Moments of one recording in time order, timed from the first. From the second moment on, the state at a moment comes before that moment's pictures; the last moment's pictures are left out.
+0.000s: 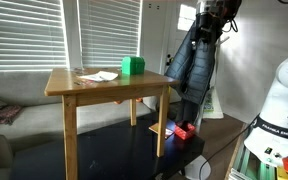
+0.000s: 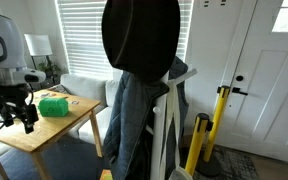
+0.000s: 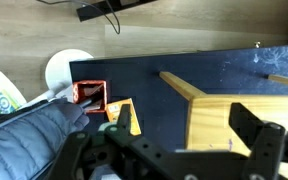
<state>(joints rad) -0.08 -0.55 -0.02 -2.30 0.04 1.66 0.17</state>
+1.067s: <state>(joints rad) -0.06 -0.33 0.18 -2.05 0.23 1.78 0.95</state>
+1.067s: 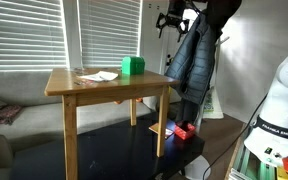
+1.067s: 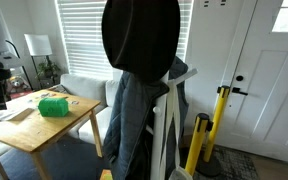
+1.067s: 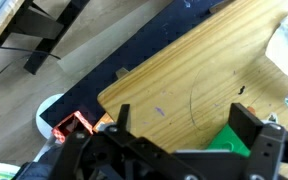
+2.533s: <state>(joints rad) 0.05 0.04 0.23 -1.74 -0.14 1.95 1.70</state>
